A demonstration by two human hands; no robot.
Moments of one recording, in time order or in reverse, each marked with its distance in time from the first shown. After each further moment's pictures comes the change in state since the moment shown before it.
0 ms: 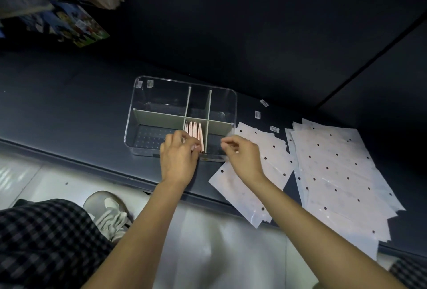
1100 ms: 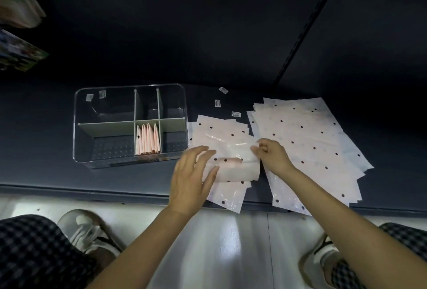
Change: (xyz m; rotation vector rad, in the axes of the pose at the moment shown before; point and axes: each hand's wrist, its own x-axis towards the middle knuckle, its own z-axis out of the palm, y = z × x) left_hand -0.064 0.098 0.040 -0.183 -0.002 0.441; right_hand -0.020 0.148 -0.115 0.124 -0.081 0.303
